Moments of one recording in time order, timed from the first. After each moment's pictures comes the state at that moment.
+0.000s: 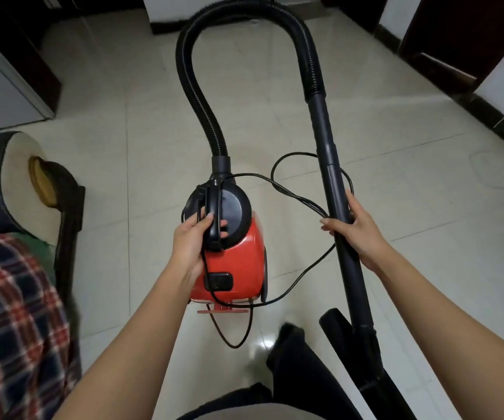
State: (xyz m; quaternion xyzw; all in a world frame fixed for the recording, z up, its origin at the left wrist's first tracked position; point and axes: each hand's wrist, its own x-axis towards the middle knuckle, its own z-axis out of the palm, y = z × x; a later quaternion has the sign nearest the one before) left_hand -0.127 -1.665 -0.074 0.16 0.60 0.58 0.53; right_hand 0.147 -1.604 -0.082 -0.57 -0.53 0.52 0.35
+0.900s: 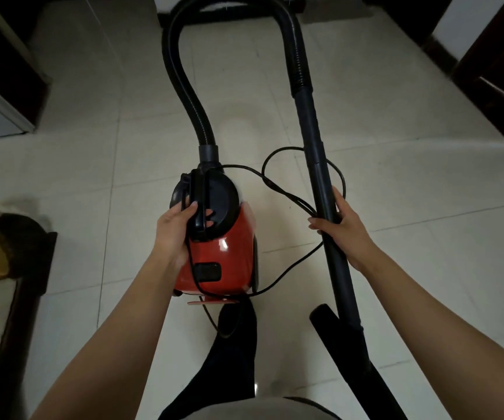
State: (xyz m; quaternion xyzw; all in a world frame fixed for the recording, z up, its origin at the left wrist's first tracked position) left_hand -0.238 -1.144 -0.087 0.11 0.60 0.61 0.51; right_hand 0.032 -1.071 -0.092 -0.53 -0.55 0.57 0.30
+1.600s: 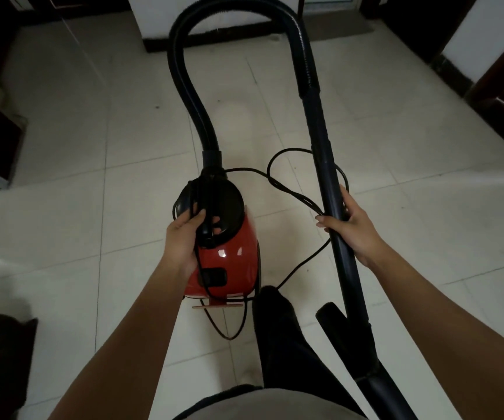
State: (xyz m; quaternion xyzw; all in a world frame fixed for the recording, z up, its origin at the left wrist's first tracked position) left_hand -0.391 -0.789 -0.091 0.11 0.59 0.59 0.54; right_hand -0.119 -0.715 -0.095 -0.55 -0.52 0.57 0.32
